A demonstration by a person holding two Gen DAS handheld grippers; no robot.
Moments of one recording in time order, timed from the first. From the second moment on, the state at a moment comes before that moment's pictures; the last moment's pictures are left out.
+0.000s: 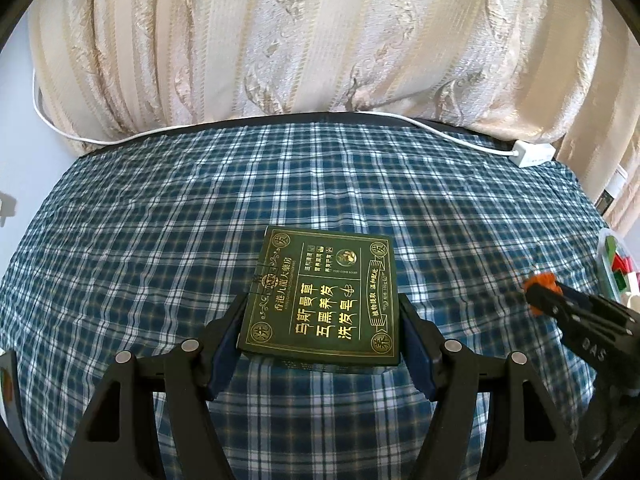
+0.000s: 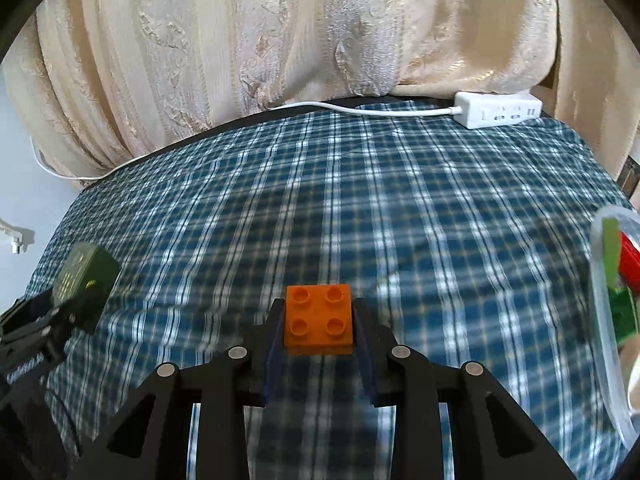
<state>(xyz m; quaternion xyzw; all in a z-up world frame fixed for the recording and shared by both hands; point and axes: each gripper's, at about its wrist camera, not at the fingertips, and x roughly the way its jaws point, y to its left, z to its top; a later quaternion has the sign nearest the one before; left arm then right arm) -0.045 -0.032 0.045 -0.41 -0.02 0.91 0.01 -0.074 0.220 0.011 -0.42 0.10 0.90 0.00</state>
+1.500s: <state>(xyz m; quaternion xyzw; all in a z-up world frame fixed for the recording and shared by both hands) -0.012 0.167 0.085 -0.38 0.09 0.90 0.18 0.085 0.435 0.040 -0.29 0.22 0.91 0.21</state>
